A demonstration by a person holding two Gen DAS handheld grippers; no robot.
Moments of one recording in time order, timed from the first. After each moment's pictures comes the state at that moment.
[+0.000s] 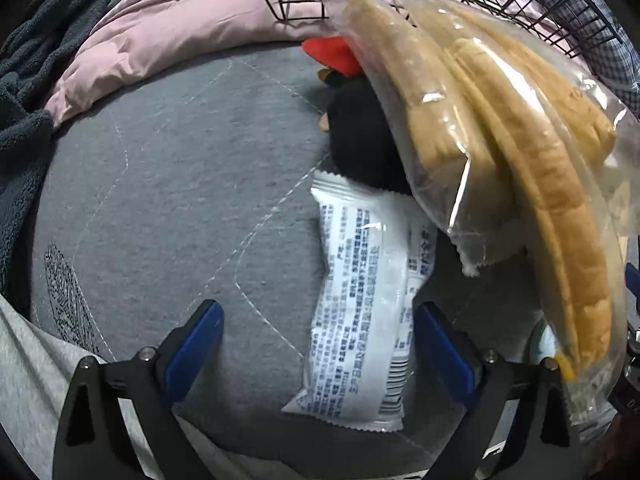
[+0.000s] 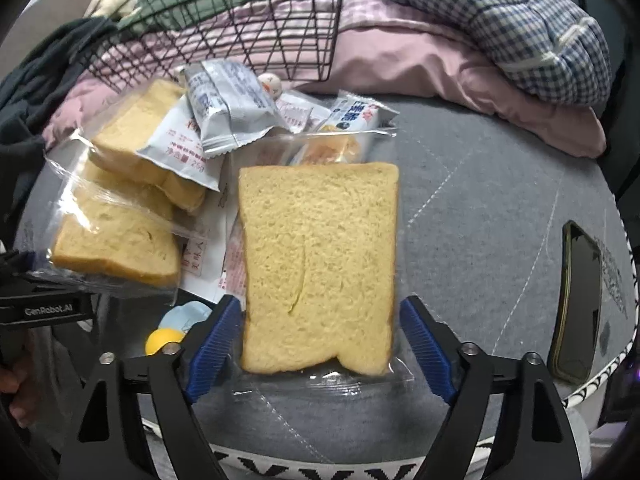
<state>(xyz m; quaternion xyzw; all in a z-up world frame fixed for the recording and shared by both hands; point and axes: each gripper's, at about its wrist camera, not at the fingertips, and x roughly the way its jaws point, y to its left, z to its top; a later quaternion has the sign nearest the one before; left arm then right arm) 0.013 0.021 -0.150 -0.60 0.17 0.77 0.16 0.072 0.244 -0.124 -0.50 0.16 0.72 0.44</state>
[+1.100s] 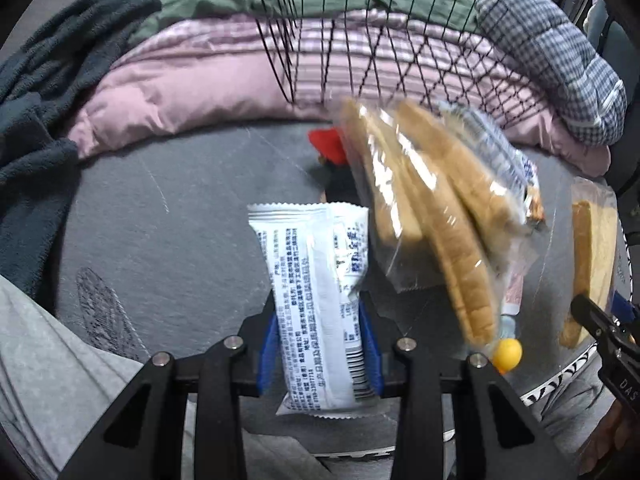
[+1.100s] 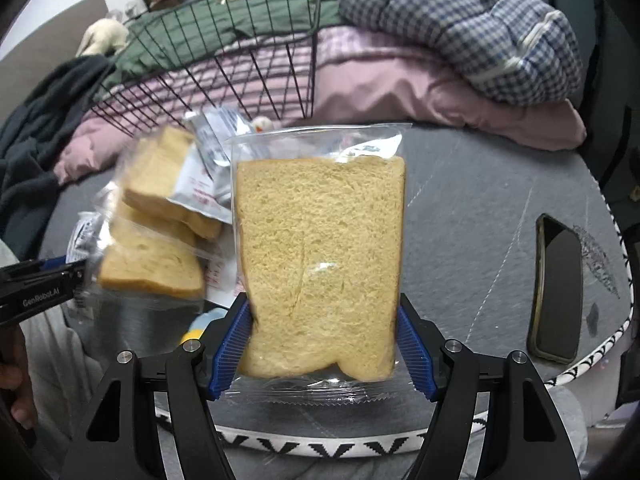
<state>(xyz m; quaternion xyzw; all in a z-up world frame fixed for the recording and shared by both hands) 0.005 0.033 -0.045 -0.55 0.17 0.79 0.23 0.090 0.229 -0.073 -0.44 0.19 0.74 0.47</state>
